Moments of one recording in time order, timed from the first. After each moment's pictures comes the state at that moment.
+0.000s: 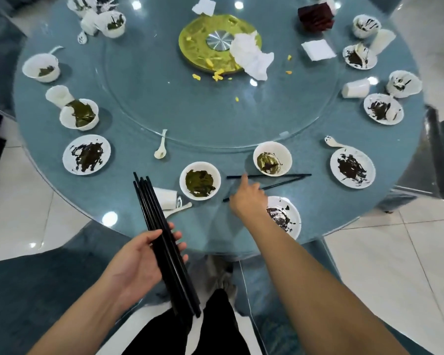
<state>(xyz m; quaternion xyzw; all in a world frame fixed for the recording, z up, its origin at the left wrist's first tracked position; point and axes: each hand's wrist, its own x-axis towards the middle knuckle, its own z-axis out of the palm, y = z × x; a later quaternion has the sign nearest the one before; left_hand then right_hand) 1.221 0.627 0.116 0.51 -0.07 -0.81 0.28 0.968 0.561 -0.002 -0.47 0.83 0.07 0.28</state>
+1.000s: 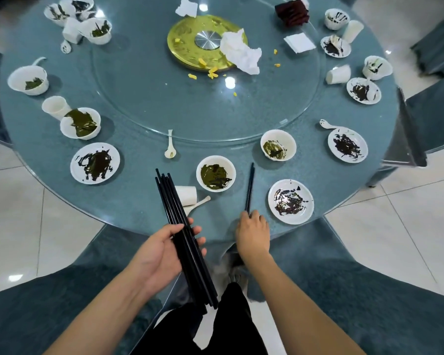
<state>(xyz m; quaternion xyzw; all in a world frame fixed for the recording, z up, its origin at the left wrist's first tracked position) 1.275 0.605 0.106 0.47 -0.08 -0.85 0.20 1.080 0.664 -0.034 -0.46 0.88 0.01 0.13</state>
